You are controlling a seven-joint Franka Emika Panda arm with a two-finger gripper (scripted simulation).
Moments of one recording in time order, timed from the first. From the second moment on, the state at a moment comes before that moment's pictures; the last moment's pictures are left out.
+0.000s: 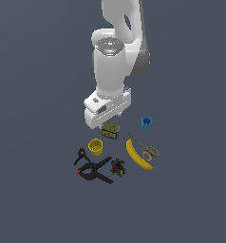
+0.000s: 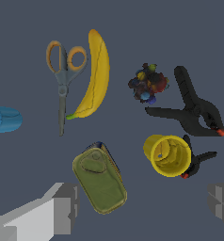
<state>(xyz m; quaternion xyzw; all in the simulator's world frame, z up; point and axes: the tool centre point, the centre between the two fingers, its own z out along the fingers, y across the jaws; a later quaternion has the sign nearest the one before) -0.023 -0.013 0.202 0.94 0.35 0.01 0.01</state>
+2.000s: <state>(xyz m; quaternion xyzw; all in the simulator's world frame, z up) -0.082 -0.016 0.085 0.82 0.57 0.00 0.00</state>
